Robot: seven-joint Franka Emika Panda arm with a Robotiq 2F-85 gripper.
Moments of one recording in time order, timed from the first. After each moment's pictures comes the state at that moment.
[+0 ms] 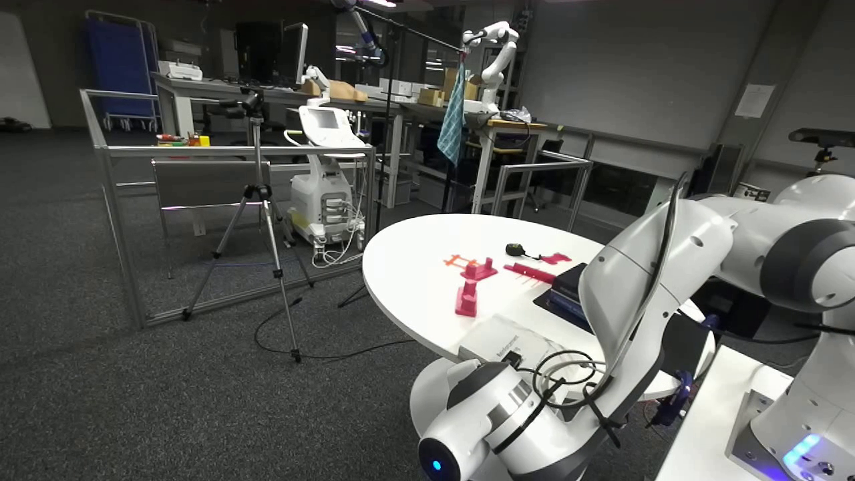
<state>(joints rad) 0.90 1.12 0.08 -1.39 -0.90 1.41 1.12</state>
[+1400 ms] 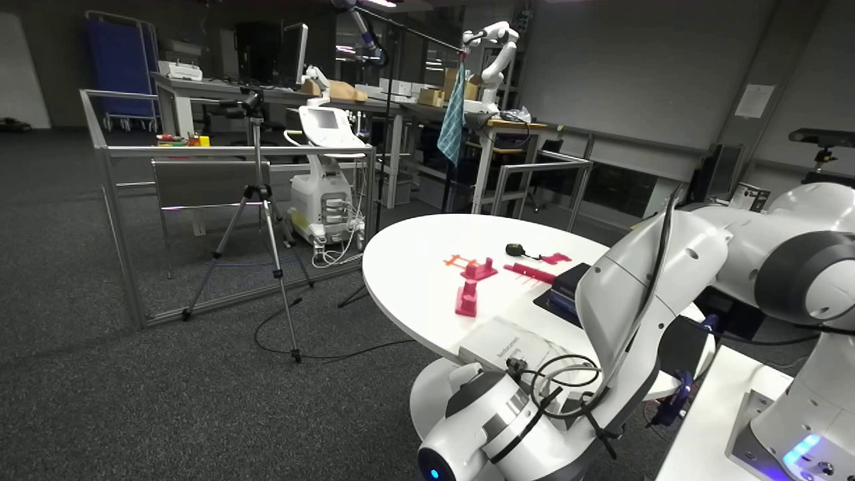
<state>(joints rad) 0.91 1.16 0.08 -1.35 -0.89 1.31 1.11</state>
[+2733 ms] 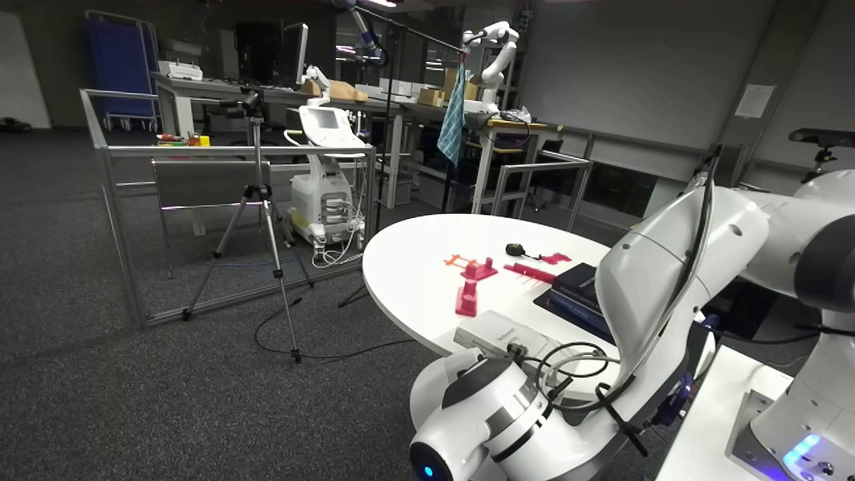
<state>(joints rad) 0.97 1.07 0.08 -1.34 -0.89 1.23 1.10</state>
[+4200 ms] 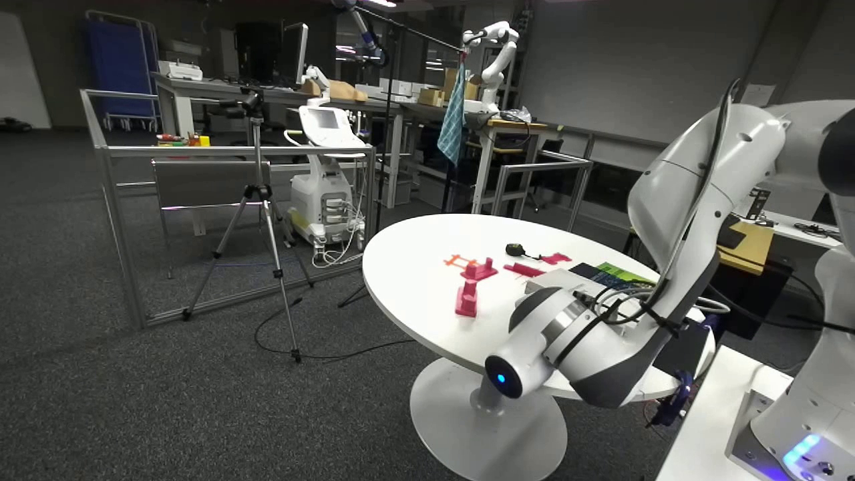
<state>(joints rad) 0.73 0.69 0.13 -1.93 -0.88 1.22 1.22</state>
